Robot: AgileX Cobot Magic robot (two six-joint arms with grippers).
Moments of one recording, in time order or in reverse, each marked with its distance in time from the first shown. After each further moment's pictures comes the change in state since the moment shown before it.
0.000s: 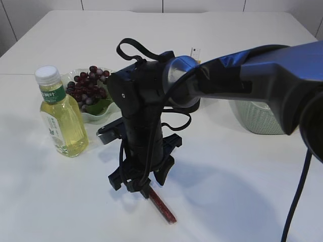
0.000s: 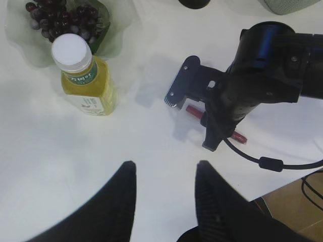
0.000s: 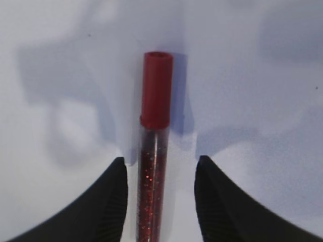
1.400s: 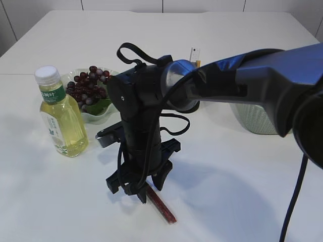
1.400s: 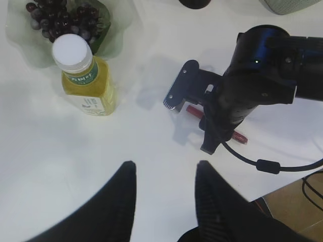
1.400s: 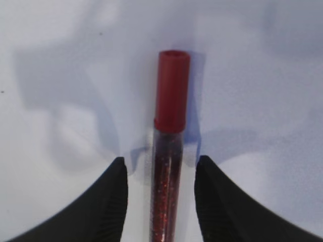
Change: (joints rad) left arm 0.000 0.000 0.000 0.002 0.000 0.000; right arm 0.000 0.017 -0.004 0.037 0.000 0.000
